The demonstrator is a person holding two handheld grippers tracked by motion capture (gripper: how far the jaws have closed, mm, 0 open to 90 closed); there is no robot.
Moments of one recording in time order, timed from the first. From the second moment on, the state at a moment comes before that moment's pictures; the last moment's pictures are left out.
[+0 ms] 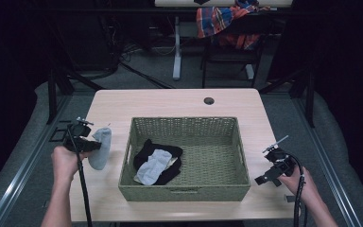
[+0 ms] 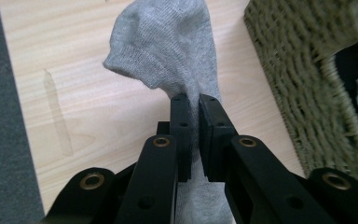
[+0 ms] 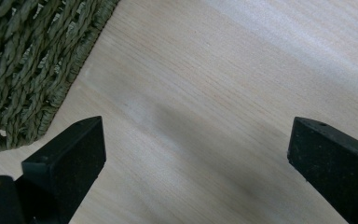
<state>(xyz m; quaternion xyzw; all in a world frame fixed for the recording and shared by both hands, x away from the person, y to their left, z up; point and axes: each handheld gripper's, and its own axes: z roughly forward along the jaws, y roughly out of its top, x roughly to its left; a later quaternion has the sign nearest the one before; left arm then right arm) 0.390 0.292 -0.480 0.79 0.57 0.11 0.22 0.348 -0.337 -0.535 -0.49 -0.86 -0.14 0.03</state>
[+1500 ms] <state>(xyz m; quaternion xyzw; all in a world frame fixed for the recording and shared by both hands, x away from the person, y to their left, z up) 0.383 0.272 -0.451 0.79 0.55 0.13 0.23 0.348 -0.338 -0.534 -0.49 -0.86 -0.14 0.02</state>
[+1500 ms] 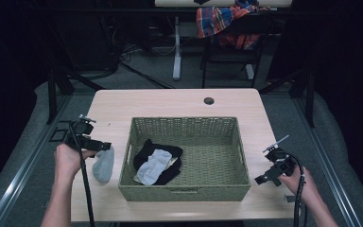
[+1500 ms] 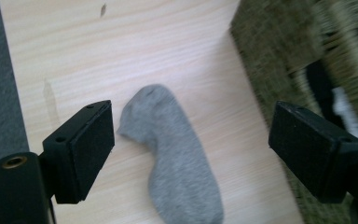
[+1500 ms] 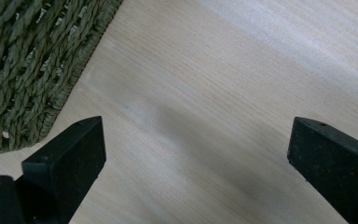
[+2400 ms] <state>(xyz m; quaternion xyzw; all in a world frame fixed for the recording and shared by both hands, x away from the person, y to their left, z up) 0.370 0.163 -0.439 0.87 0.42 0.12 0.21 0.348 -0.337 -0.534 -0.49 -0.86 -0.14 0.03</state>
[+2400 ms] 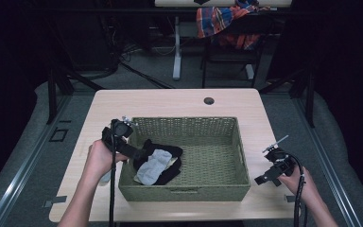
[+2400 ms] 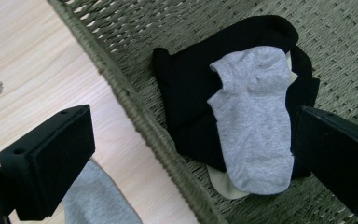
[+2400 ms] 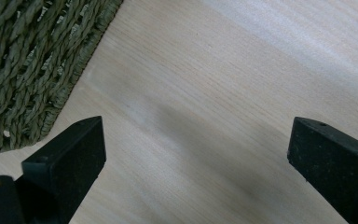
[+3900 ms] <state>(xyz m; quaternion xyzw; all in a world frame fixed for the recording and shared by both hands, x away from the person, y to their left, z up) 0.383 0.089 -0.511 0.92 0.38 0.06 0.05 0.347 -0.335 -0.529 -0.48 -0.86 -0.14 0.02</state>
